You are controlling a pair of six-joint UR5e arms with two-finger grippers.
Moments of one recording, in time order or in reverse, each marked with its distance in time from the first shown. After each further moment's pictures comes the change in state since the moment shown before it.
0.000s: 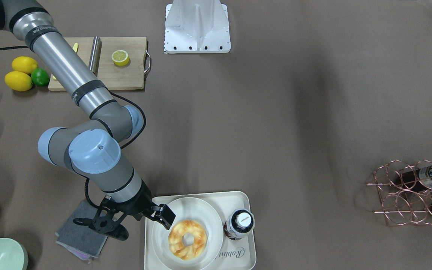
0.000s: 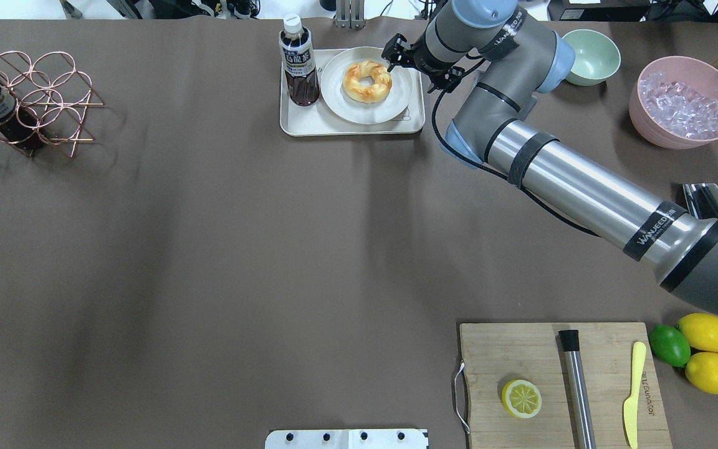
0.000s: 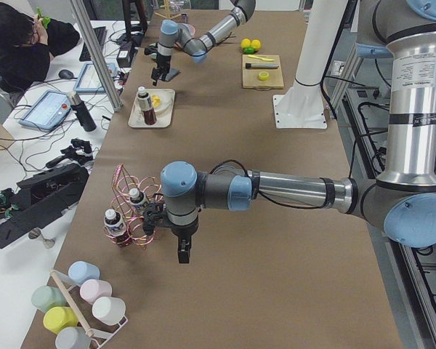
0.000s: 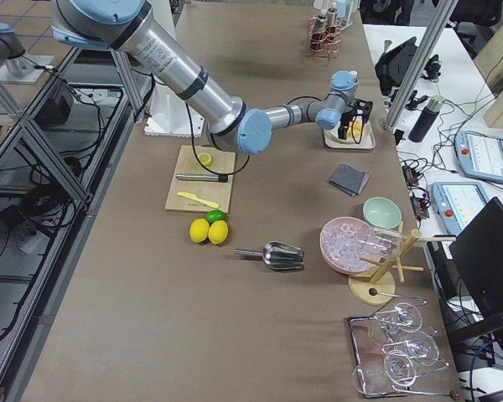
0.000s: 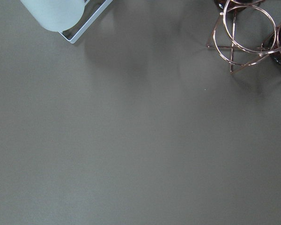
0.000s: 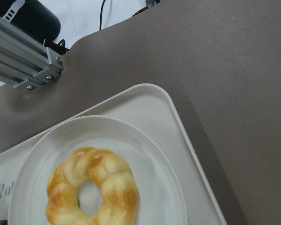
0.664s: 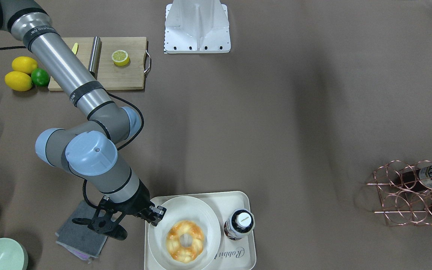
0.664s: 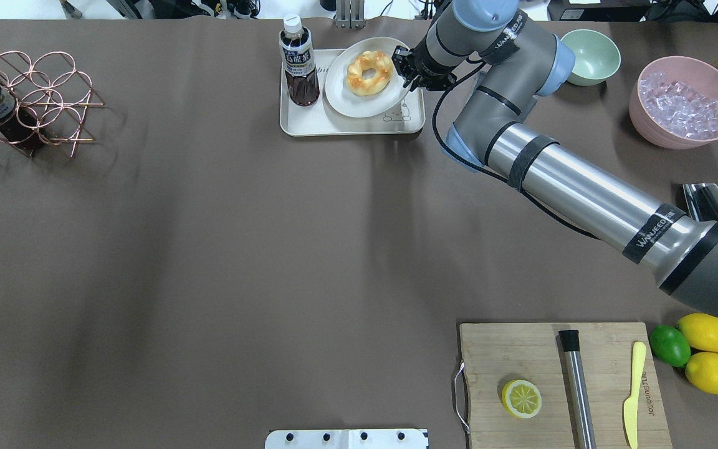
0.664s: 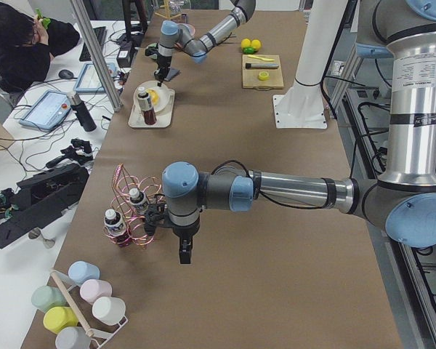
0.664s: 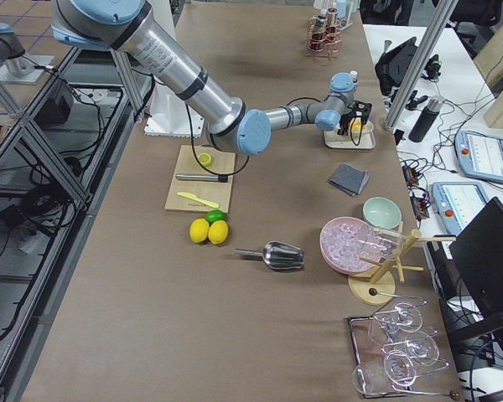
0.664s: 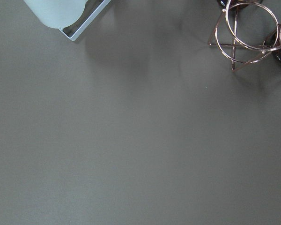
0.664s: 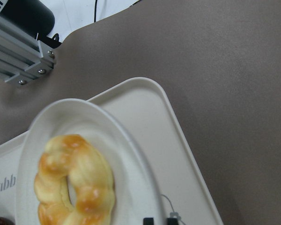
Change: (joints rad) left arm 0.000 0.008 -0.005 -0.002 0.000 0.001; right arm -0.005 -0.004 -0.006 0.001 0.007 0.000
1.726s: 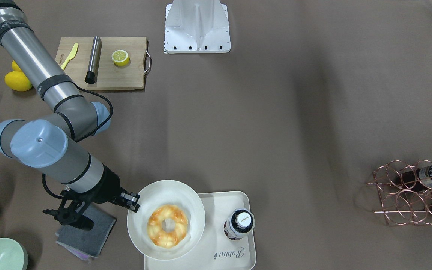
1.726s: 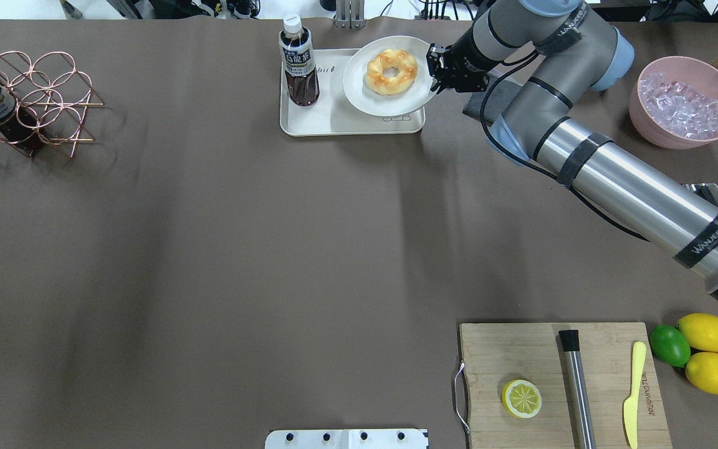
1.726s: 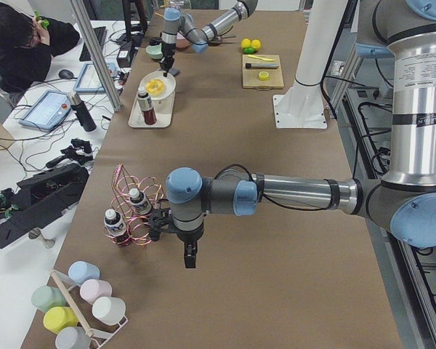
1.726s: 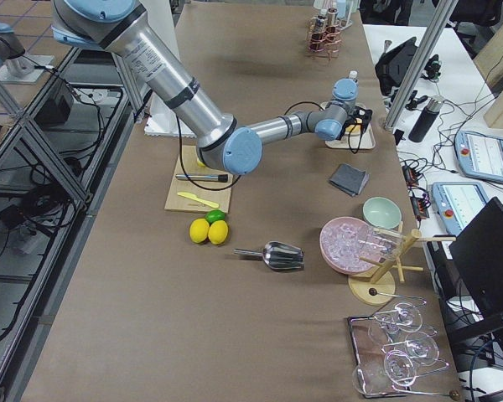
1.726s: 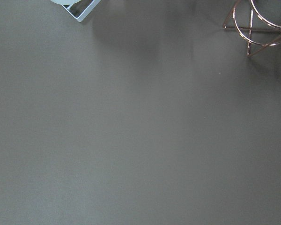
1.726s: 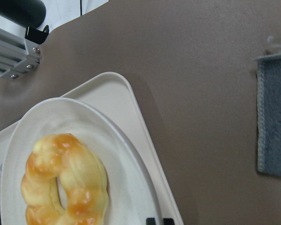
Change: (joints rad) left arm 0.000 0.022 0.004 -0.004 -0.002 0.000; right arm 0.066 -0.138 0.174 -0.007 0.173 -0.001
